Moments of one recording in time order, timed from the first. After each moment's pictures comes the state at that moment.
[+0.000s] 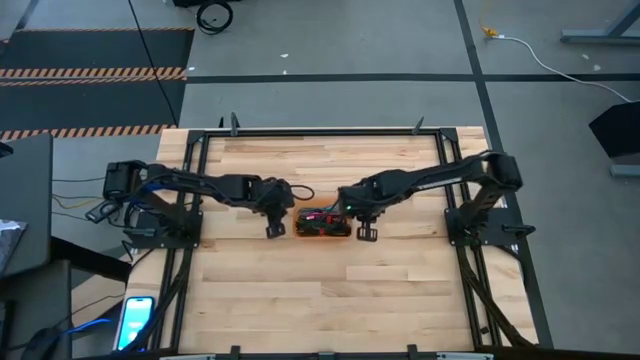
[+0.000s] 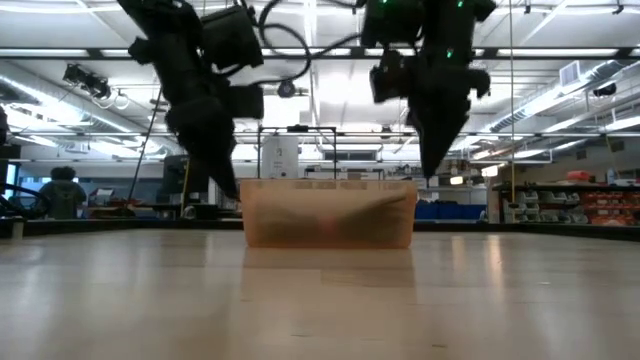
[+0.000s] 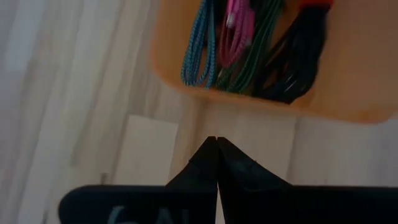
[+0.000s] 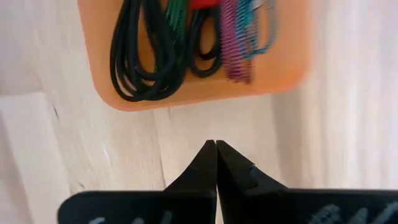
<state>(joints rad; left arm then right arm) 0.10 1.51 0.84 -0.41 -0.07 -0.07 0.01 1.72 1.26 -0.93 0.07 0.13</state>
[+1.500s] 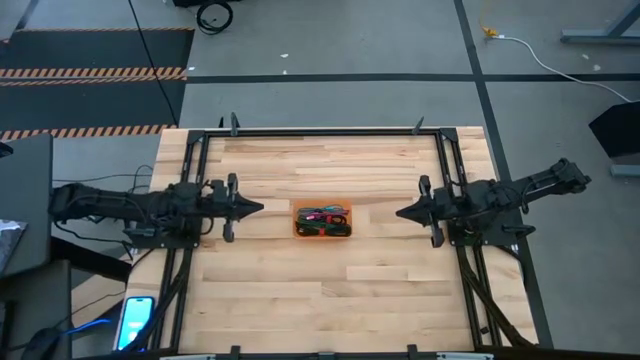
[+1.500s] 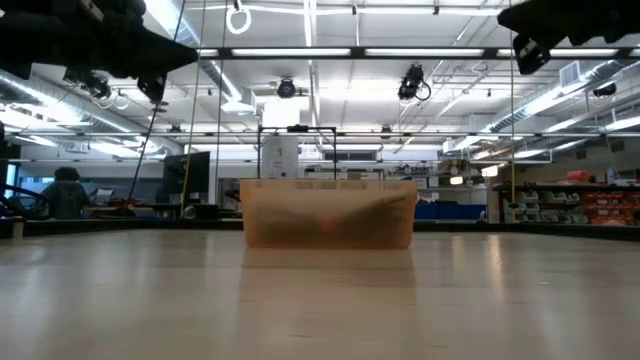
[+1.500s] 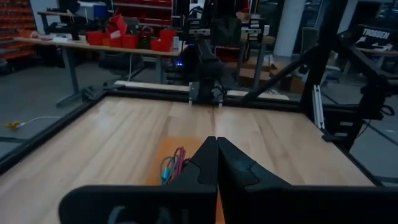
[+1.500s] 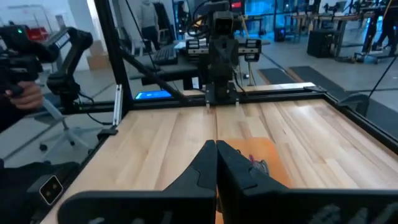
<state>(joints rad) -0.02 0.54 0.22 0.29 -0.08 -0.08 0.29 0.43 0.36 0.00 0.22 0.11</state>
